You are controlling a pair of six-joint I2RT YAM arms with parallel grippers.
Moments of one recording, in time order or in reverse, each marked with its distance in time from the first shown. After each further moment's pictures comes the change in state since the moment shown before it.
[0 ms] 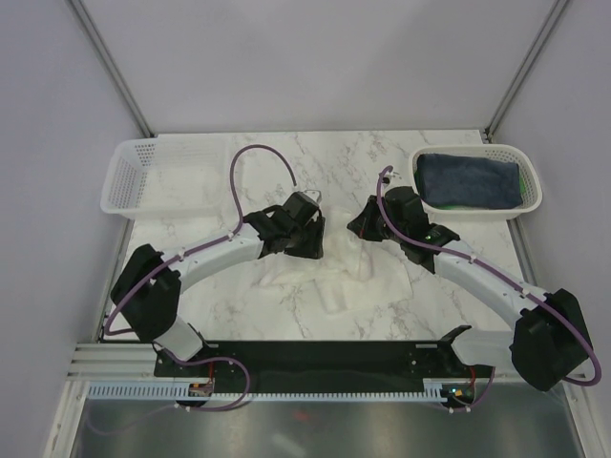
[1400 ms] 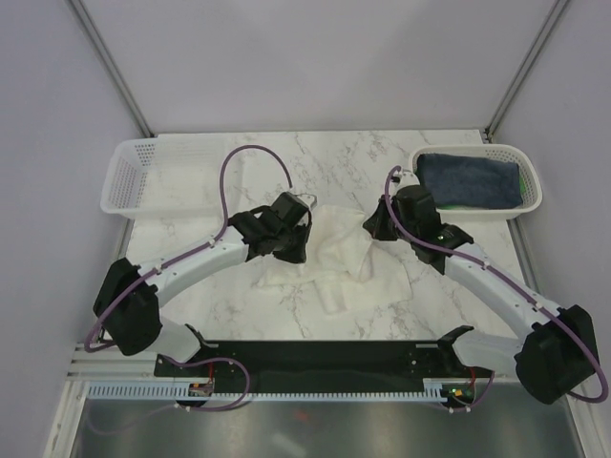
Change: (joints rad) left arm 0.008 -0.096 -0.009 -0.129 0.053 0.086; right arm -0.054 -0.059 0.010 -0.106 0.047 -0.116
